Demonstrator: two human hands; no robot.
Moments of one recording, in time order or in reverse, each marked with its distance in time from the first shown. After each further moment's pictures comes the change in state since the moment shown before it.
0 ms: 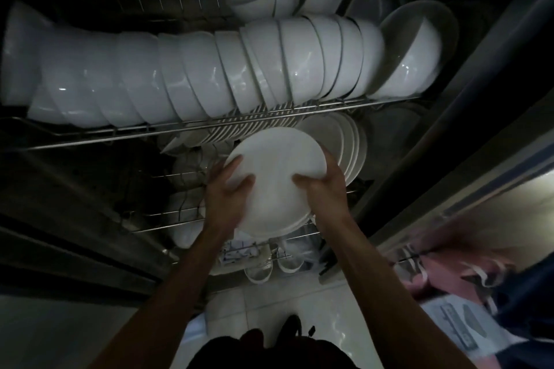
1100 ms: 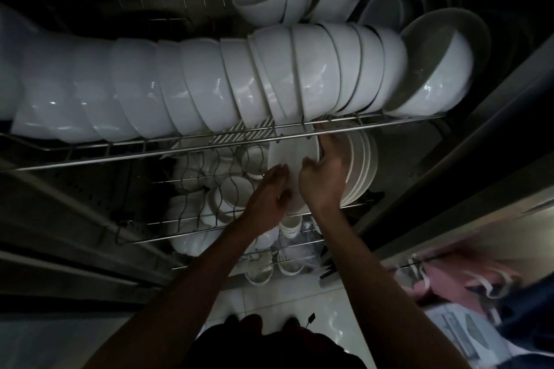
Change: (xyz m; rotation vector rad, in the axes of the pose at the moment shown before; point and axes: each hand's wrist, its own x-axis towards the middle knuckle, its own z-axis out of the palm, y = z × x) left_hand 0.035 -0.024 0.067 0.415 -0.527 0.191; right_hand 0.057 0.003 0.030 -0.567 0.219 -0.382
